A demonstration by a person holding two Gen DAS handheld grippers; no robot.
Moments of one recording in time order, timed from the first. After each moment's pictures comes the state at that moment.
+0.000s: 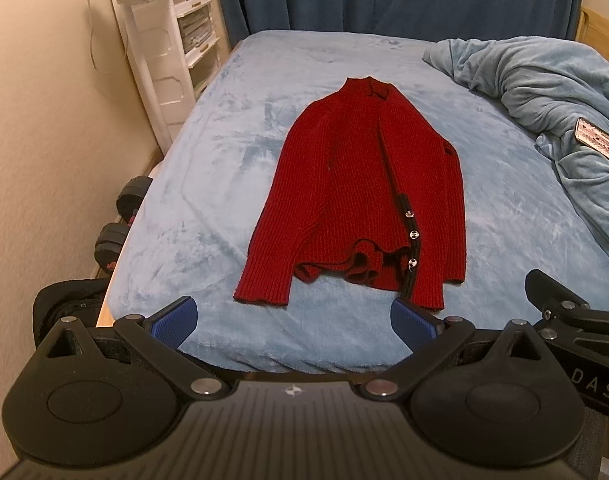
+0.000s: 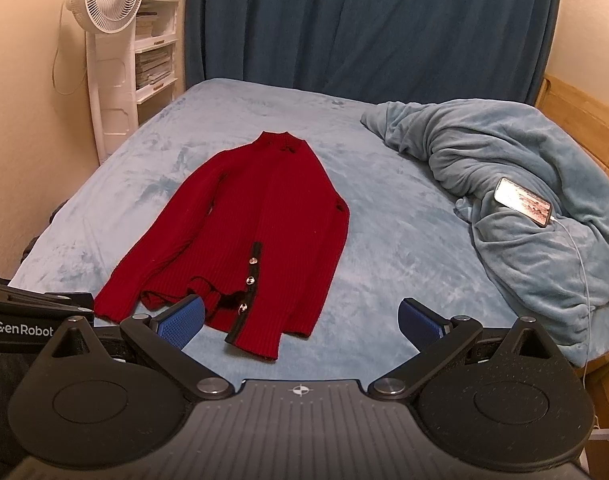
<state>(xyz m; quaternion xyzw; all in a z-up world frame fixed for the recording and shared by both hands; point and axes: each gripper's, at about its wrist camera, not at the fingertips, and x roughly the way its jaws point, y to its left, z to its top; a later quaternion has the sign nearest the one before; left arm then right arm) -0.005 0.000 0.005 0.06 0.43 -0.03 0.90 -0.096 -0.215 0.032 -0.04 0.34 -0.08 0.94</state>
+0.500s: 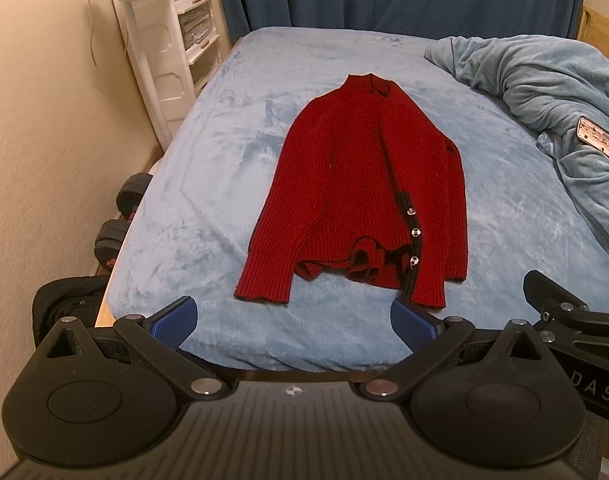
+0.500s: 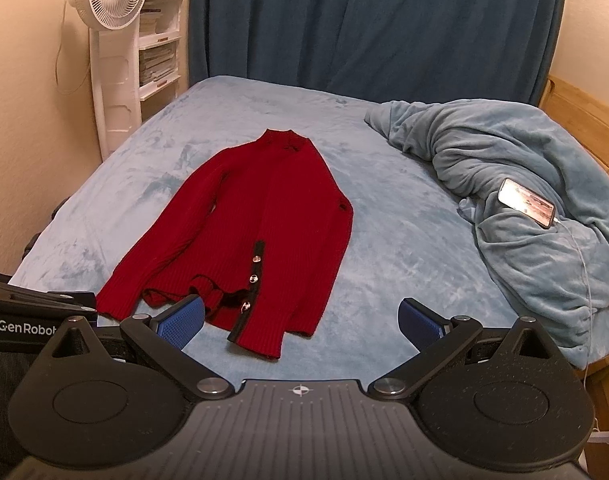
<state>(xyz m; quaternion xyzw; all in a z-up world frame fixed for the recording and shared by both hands) -0.001 0.001 0.002 0.06 0.44 -0.03 0.90 -0.095 -0.212 0.031 -0.04 0.35 -0.07 0.93</state>
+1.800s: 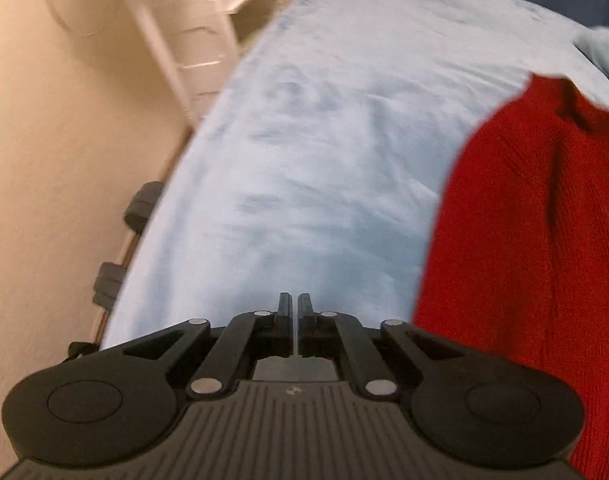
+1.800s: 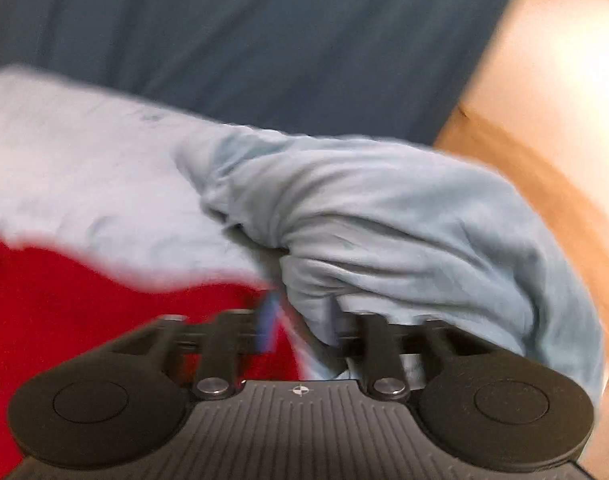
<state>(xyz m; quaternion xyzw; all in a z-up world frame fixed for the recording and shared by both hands) 0.441 0.065 -0.148 0.06 0.51 0.09 0.85 0.400 -0.517 -0.021 -0.10 0.32 -0.30 0.89</state>
